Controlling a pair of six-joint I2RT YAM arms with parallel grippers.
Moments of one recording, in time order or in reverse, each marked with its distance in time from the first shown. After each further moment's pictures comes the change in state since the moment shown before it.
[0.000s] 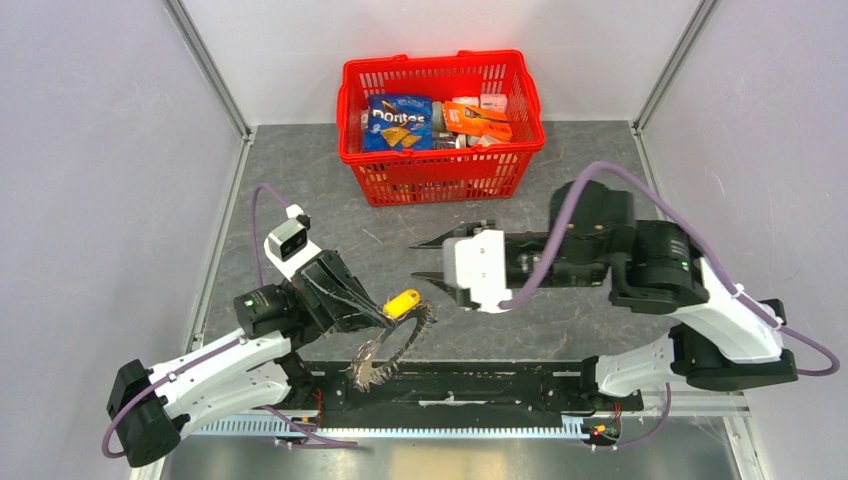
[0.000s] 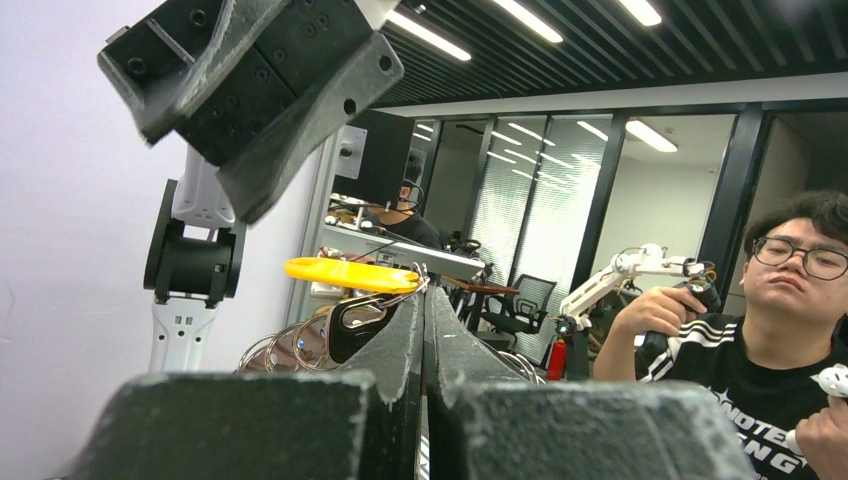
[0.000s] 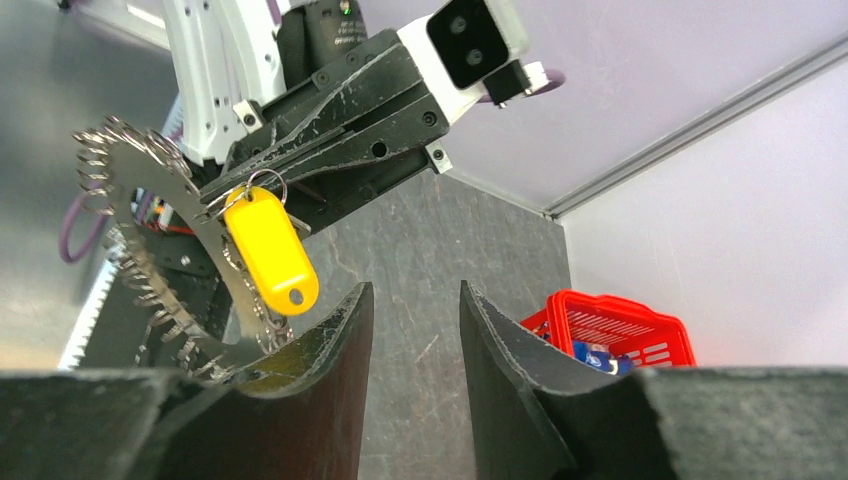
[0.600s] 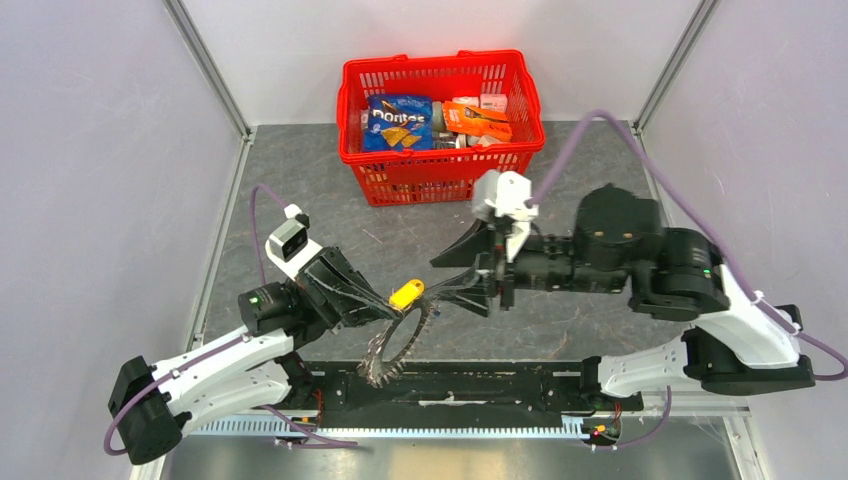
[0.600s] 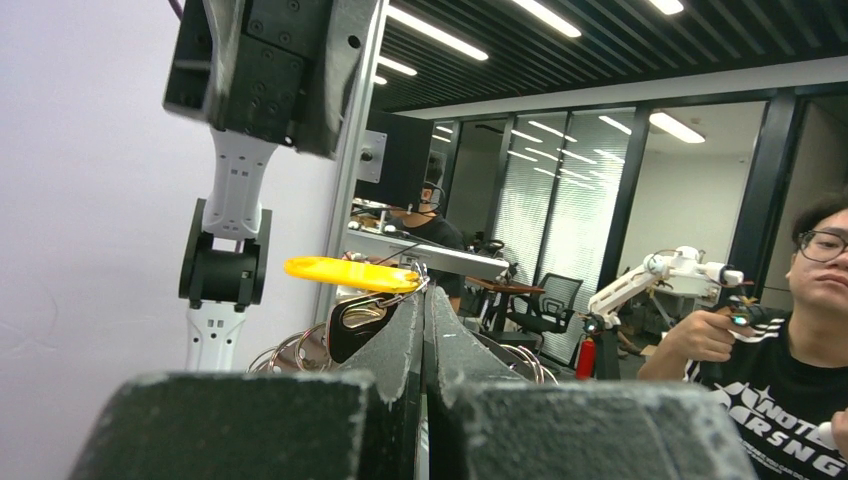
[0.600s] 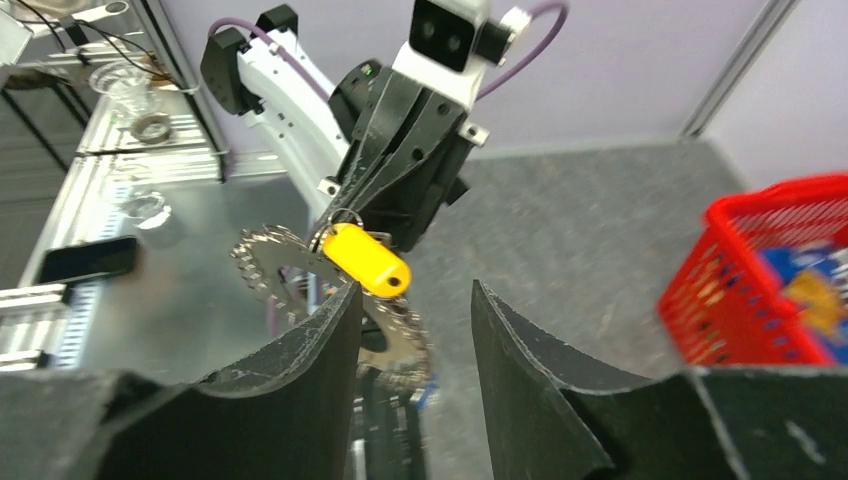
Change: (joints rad) left arm 0.000 0.024 0.000 0.002 -0.016 0.084; right arm 0.000 -0.080 -0.062 0.019 0.066 0.606
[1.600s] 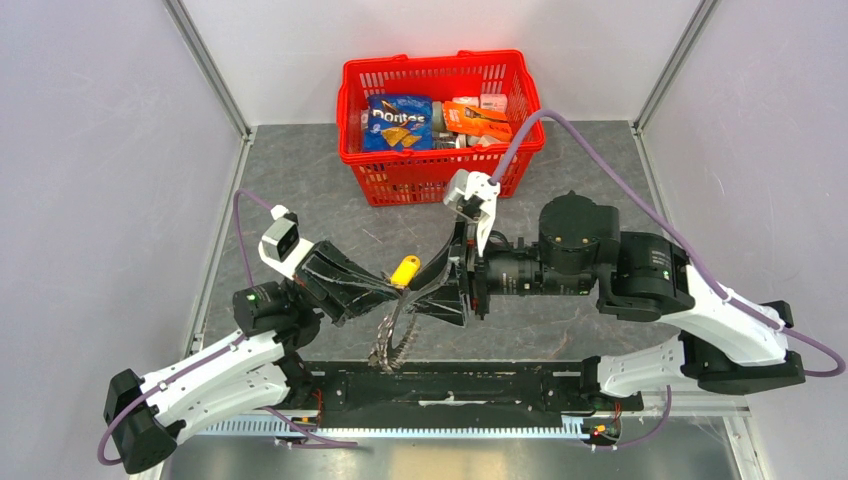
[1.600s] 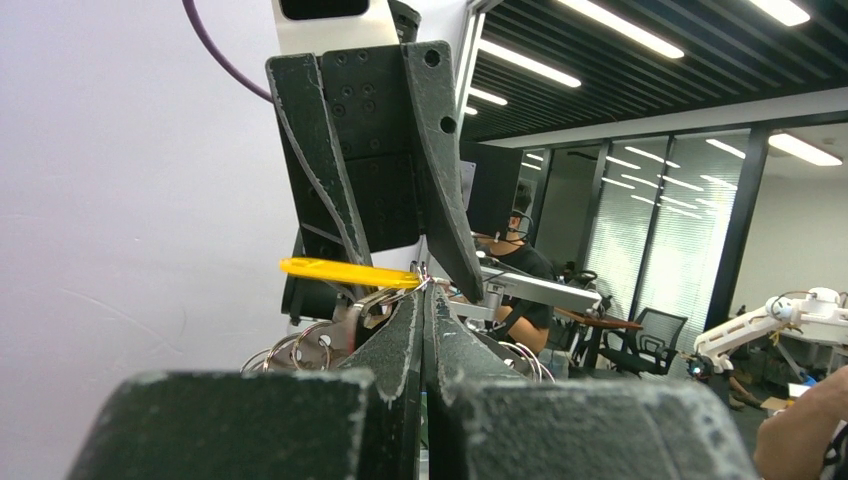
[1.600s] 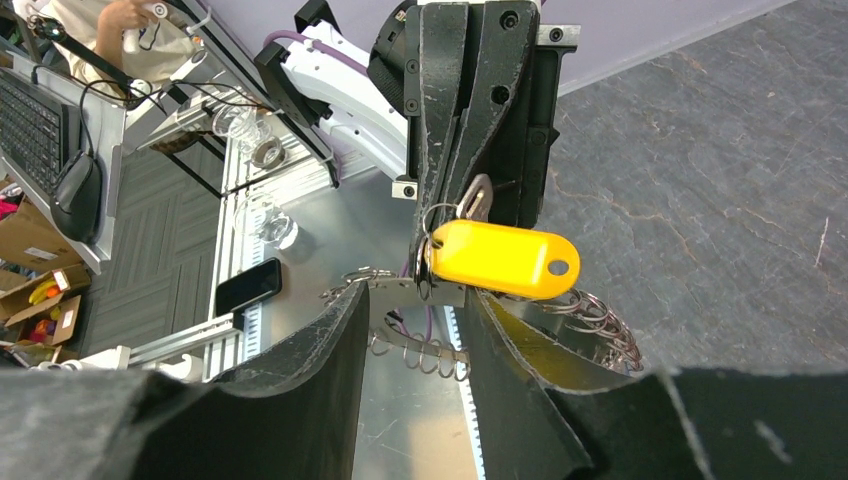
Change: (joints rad) left arm 0.000 -0.082 0.000 -0.208 -0.119 0.203; right arm 0.000 0.035 -0.114 0.096 -0.048 0.344
